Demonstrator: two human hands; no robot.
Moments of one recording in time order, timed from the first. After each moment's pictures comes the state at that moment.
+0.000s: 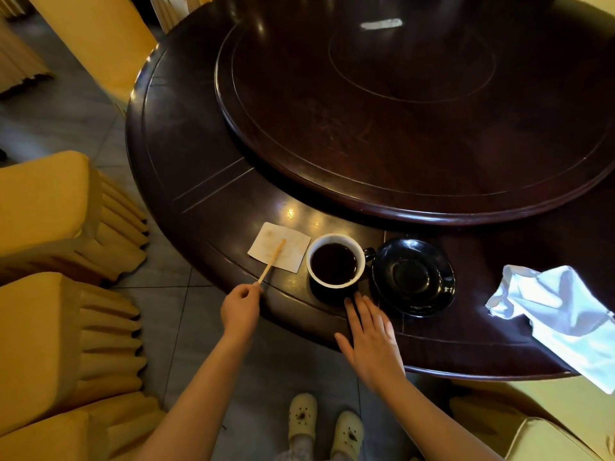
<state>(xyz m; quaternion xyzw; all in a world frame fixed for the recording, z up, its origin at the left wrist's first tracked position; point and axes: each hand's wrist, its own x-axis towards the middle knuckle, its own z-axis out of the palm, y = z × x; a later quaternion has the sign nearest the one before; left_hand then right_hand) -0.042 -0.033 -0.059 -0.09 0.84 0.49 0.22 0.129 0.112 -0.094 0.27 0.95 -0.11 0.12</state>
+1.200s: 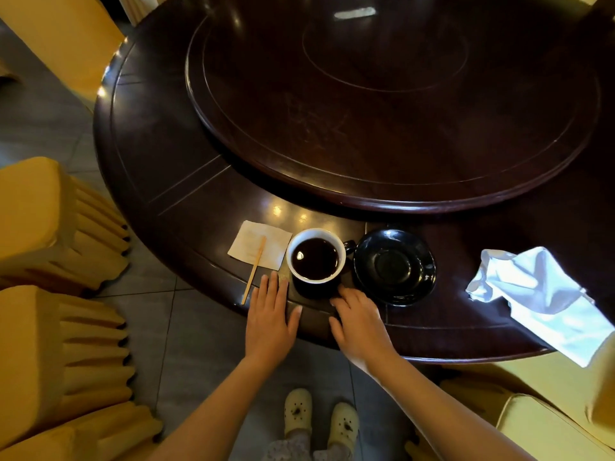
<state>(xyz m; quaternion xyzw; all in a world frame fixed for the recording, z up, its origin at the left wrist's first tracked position) 0.007 -0.009 -0.110 0.35 0.92 0.15 0.08 0.121 0.131 -0.071 0.21 0.96 -0.20 0.01</state>
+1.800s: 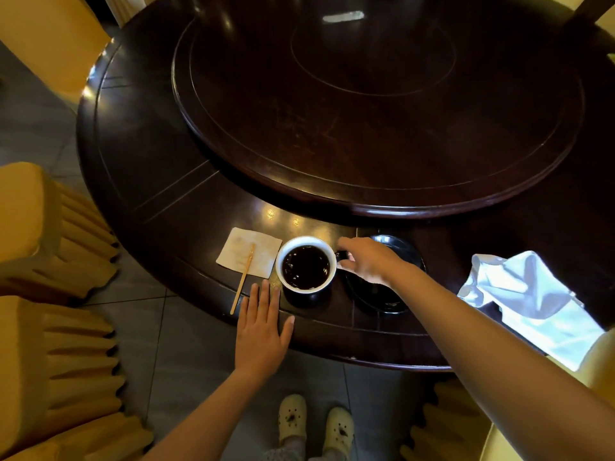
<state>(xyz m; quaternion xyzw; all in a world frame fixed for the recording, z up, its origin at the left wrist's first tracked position) 0.007 -0.009 -0.118 0.35 0.93 0.08 0.09 0.048 0.241 -0.023 0.18 0.93 -0.25 0.19</state>
